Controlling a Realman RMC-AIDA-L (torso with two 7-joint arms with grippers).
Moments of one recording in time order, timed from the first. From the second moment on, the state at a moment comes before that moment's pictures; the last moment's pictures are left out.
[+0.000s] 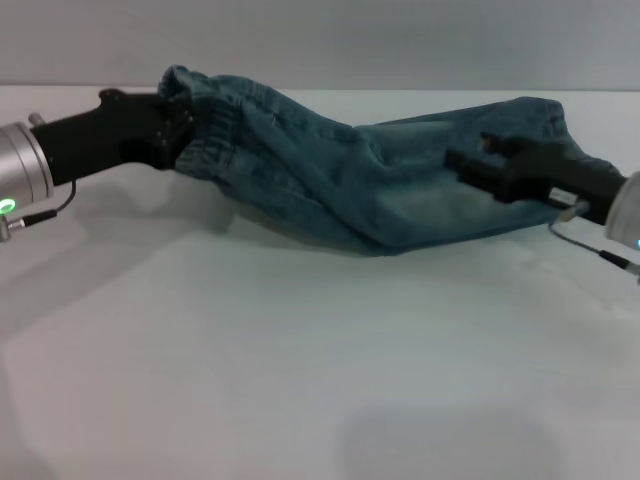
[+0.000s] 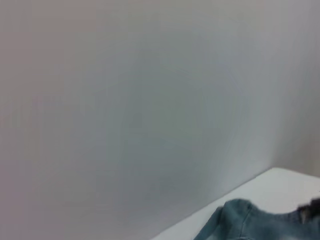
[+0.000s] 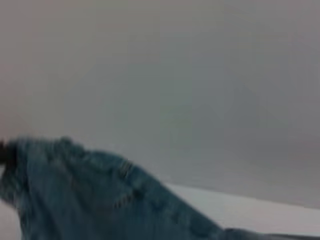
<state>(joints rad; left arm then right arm) -0.50 -2.06 0.87 0.74 1.67 1.24 -1.35 0.55 2.08 -0.92 -0.45 -1.51 -1.05 1.28</state>
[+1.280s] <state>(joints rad) -0.52 -2.05 0.87 0.90 1.67 1.41 -1.52 0.65 2.09 -1.27 -0.45 -1.47 -0.96 1.35</state>
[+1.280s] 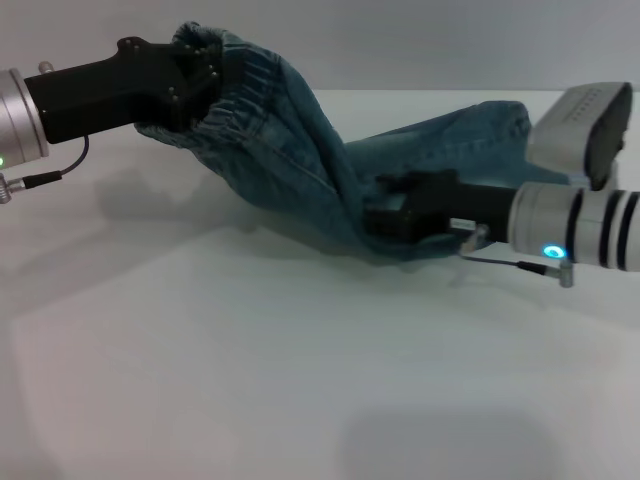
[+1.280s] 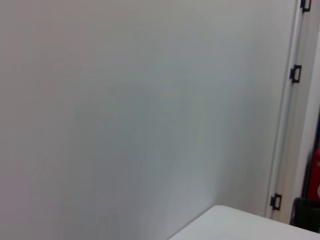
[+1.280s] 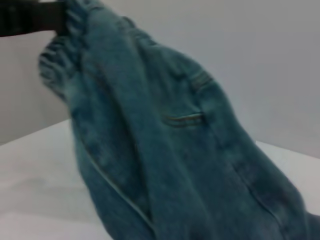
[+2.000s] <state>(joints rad) -0.54 -2.06 0.87 0.90 1.65 1.44 -1.52 0.71 2.08 -1.65 -0.58 -1.34 -0.95 1.55</state>
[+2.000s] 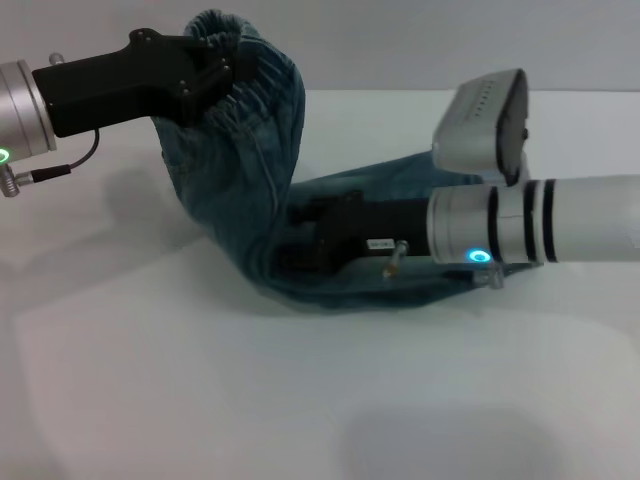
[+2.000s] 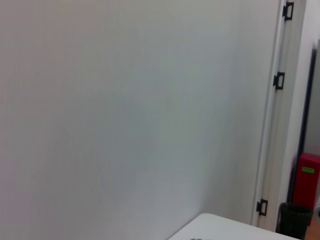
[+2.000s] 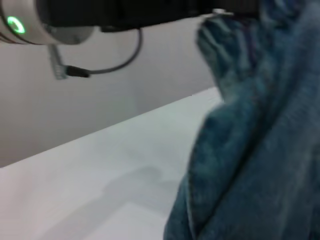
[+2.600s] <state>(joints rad) -0.53 -2.06 0.87 0.90 1.65 1.48 -1.52 0.75 2.08 -1.69 -0.63 -1.35 -0.96 1.62</state>
